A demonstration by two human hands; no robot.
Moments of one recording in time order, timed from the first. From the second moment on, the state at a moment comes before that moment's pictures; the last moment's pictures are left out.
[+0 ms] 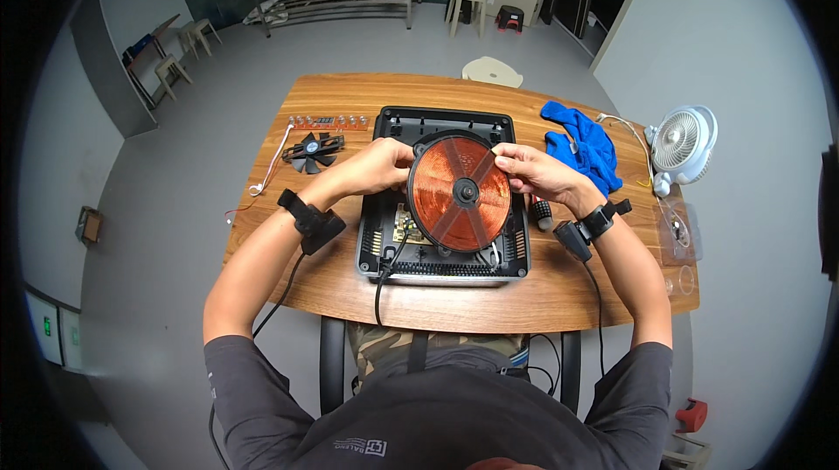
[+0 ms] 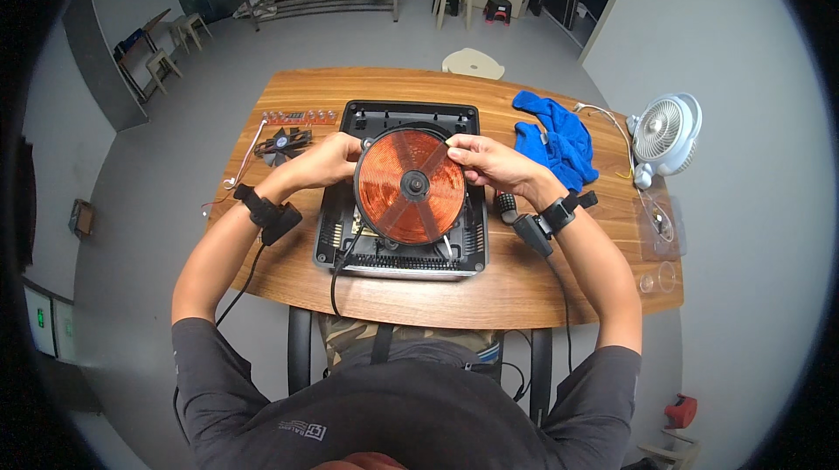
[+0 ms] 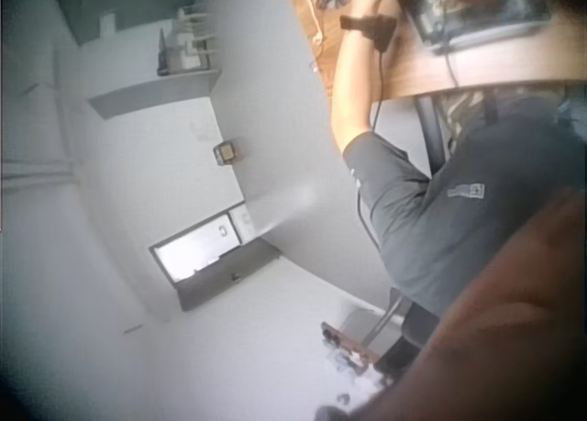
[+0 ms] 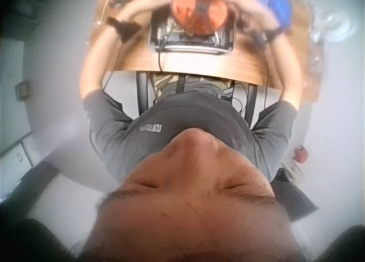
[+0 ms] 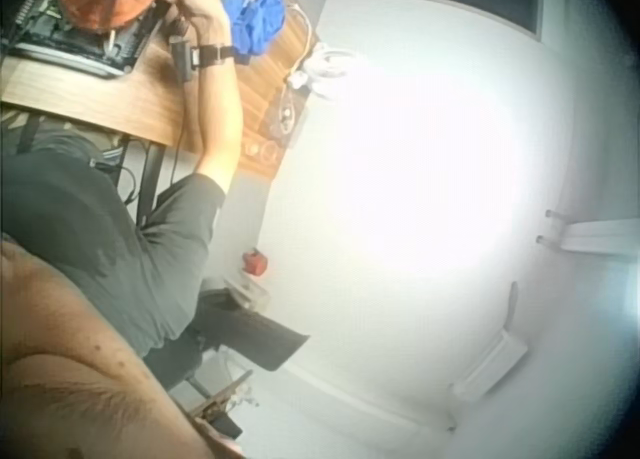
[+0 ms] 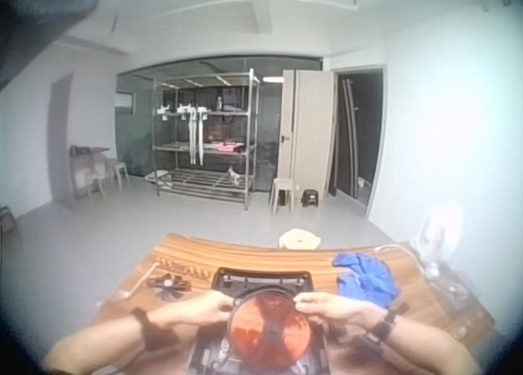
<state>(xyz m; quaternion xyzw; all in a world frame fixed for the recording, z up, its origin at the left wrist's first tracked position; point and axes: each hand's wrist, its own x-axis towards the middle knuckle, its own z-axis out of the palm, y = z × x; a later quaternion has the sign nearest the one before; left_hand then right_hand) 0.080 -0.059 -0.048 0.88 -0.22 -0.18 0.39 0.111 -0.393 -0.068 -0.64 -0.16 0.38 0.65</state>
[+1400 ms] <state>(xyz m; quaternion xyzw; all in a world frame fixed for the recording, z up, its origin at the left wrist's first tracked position) 0.067 -0.038 -0.094 0.88 -0.24 -0.21 0.35 0.122 -0.397 -0.094 -0.64 -0.08 0.37 0.67</state>
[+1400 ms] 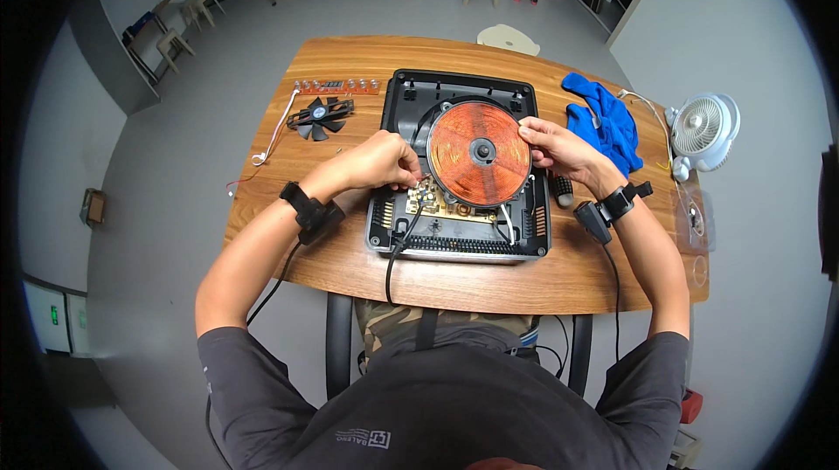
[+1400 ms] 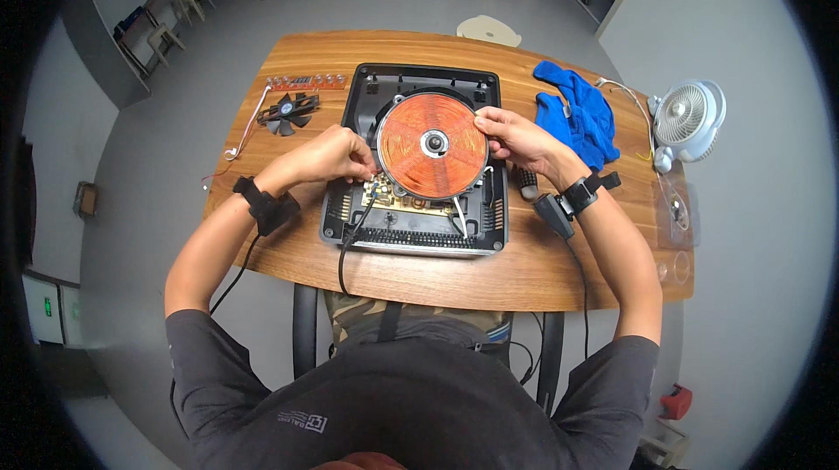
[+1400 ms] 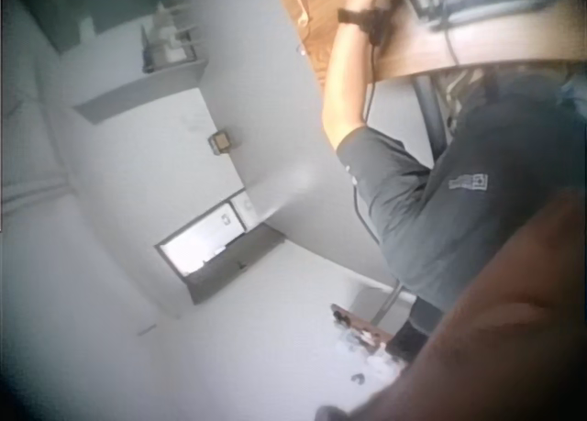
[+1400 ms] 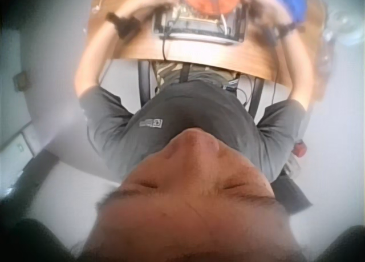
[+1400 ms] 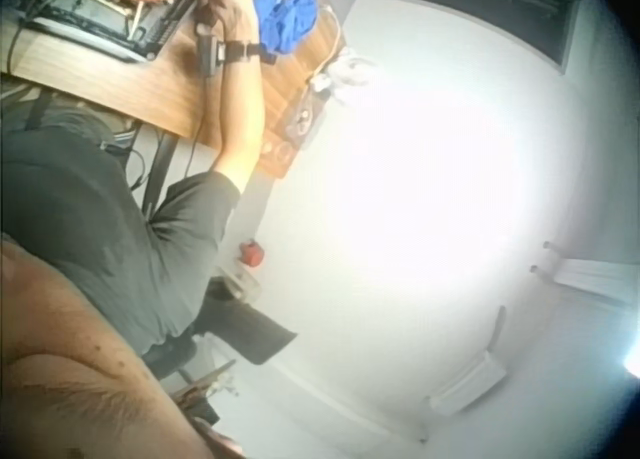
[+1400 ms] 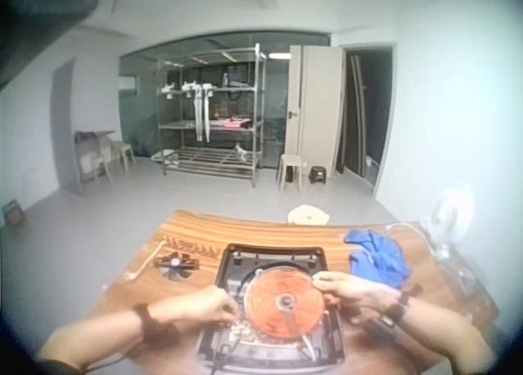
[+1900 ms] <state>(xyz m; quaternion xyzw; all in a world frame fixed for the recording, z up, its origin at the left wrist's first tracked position) 0.068 -0.045 -0.097 0.90 -0.27 -0.17 0.31 0.120 -0.397 -0.097 -0.66 -0.09 0.35 0.65</state>
